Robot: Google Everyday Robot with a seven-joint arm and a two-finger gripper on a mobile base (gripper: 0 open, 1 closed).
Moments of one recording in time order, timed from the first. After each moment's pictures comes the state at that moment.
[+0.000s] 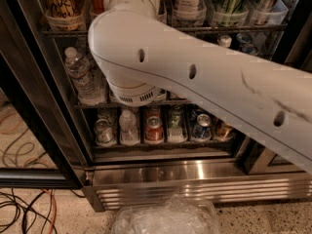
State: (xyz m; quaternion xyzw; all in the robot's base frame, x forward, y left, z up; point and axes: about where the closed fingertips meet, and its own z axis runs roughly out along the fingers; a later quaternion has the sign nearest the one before) arm 0.635 0.038 1.111 -0.06 0.64 -0.04 0.77
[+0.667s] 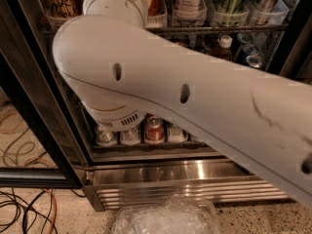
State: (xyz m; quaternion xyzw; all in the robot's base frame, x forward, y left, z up) arm 0.586 0.055 1.114 -0.03 0.65 -0.01 0.76
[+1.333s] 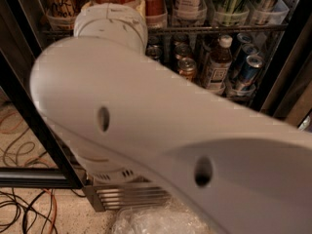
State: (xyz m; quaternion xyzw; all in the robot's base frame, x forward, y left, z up) arm 0.526 0.061 1.087 -0.03 0.70 0.03 0.71
